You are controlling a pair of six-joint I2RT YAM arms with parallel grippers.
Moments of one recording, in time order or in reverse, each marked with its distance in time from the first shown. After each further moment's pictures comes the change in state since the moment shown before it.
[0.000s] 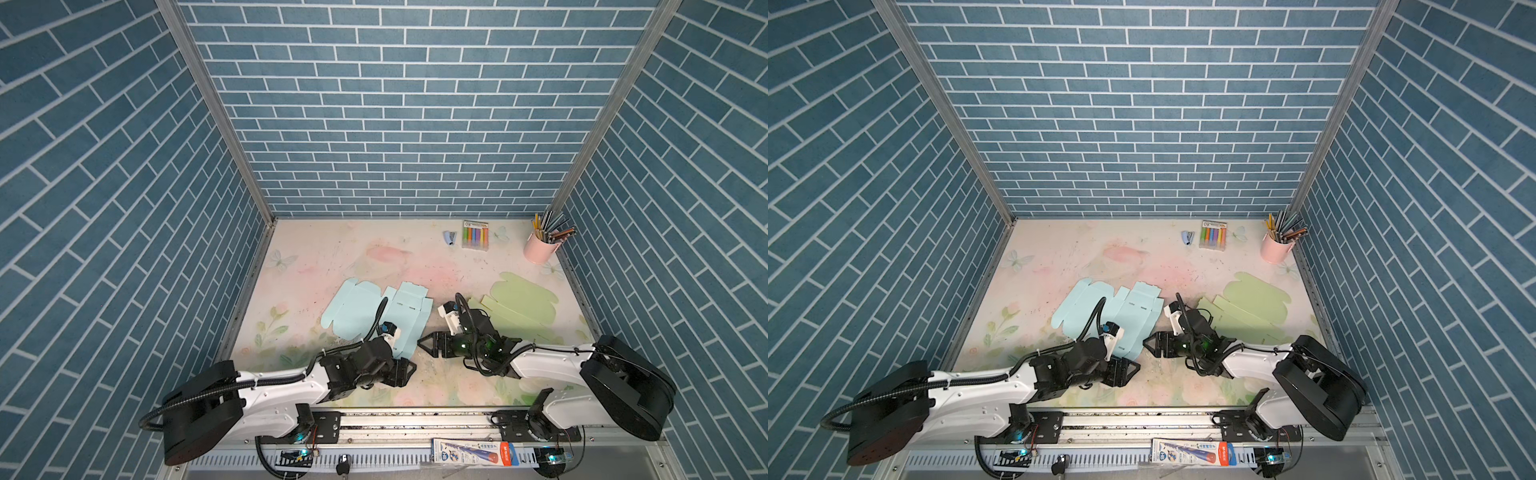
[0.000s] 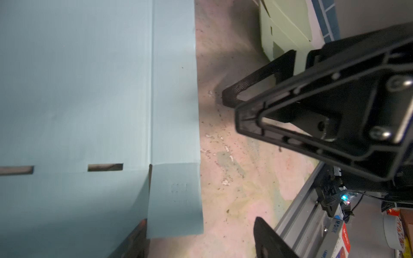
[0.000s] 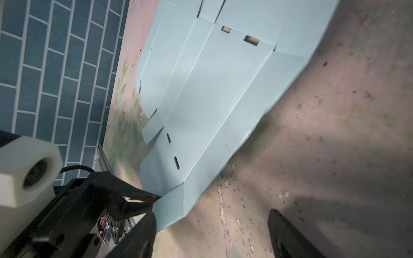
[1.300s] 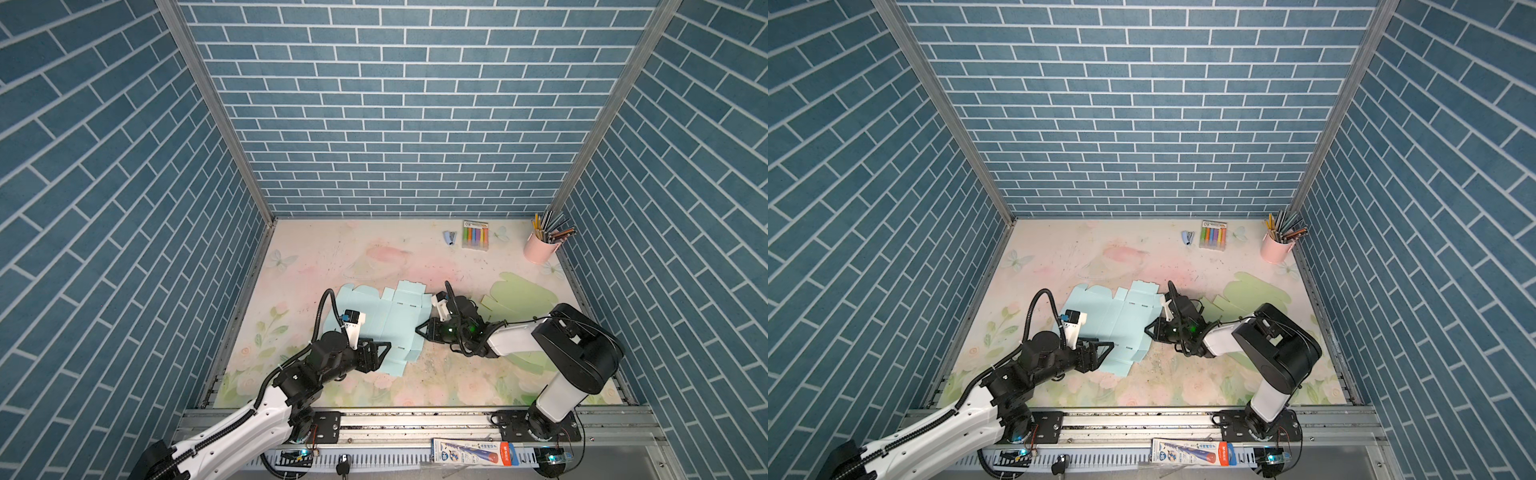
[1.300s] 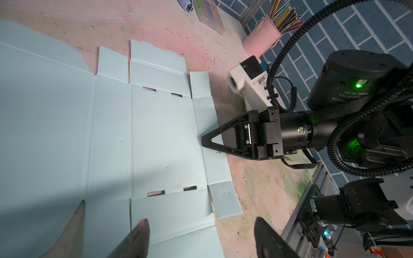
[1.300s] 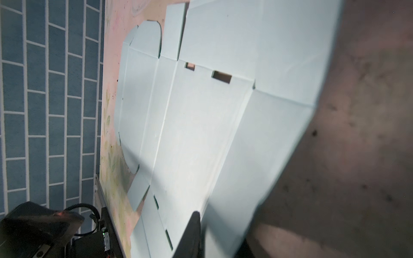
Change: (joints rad) left arm 0.348 -0.542 -0.177 -0.125 0.130 0.146; right arm -0.058 0.316 0.189 0.077 -0.021 0.075
